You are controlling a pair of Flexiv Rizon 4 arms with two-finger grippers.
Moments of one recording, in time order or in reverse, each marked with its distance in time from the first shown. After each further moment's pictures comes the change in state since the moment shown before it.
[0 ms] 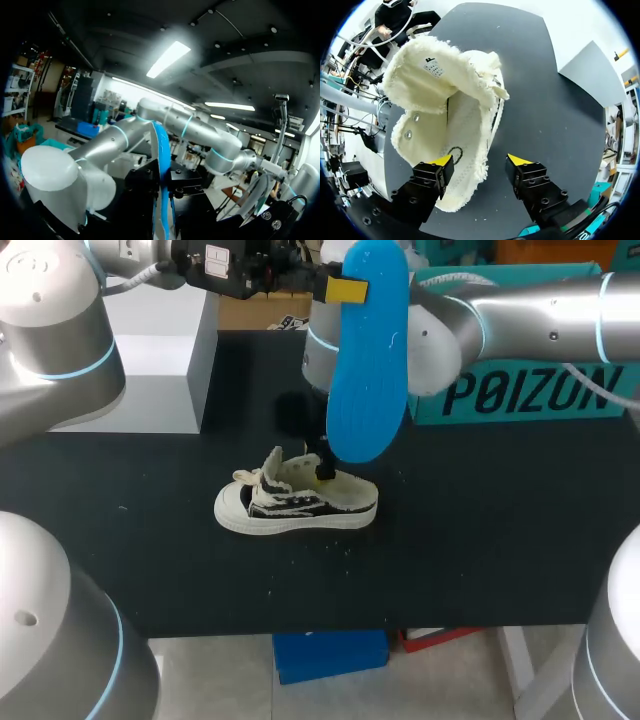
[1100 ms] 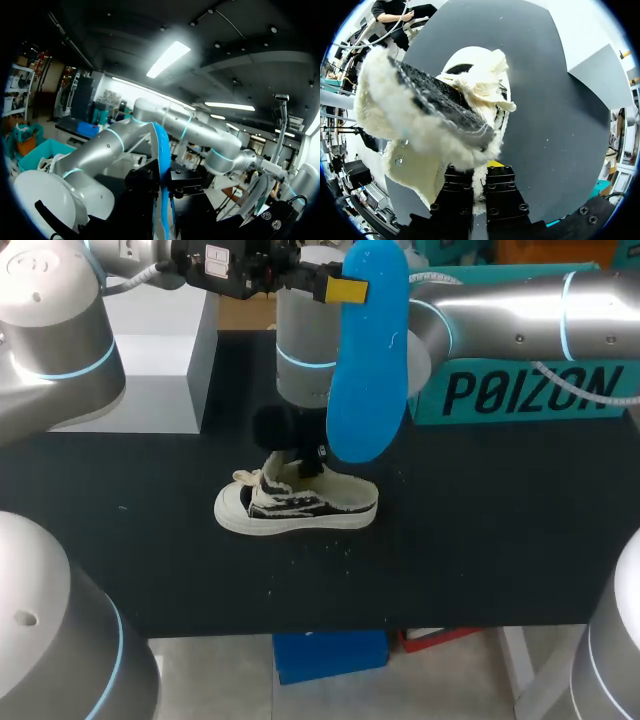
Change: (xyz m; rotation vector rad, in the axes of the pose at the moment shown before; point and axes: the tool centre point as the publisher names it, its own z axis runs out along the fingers) left arm 0.000 0.000 0.000 0.000 0.000 0.000; right arm 0.003 0.016 0.019 0.073 0.010 0.009
